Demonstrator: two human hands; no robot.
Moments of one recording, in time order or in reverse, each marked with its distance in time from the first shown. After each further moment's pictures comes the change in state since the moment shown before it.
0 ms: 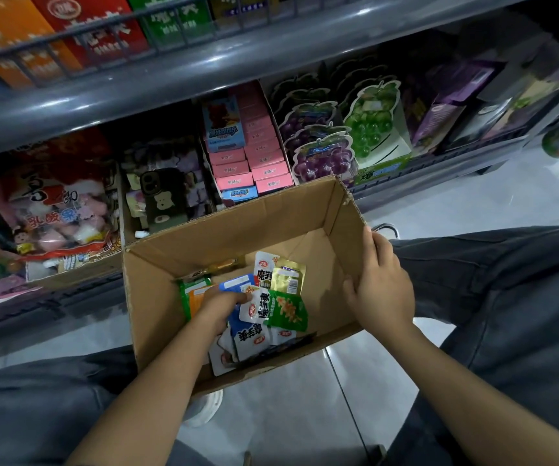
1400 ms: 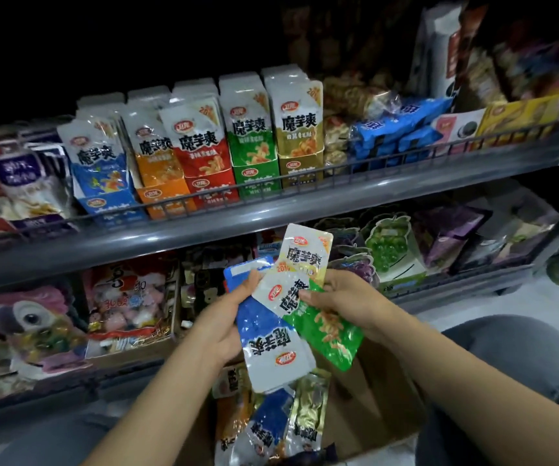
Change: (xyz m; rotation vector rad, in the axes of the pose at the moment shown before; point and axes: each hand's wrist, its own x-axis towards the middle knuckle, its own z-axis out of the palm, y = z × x) left_hand -0.183 0.151 -0.042 -0.646 -0.459 0.393; right_hand 0.066 -0.120 -0.118 1.038 -0.578 -0.189
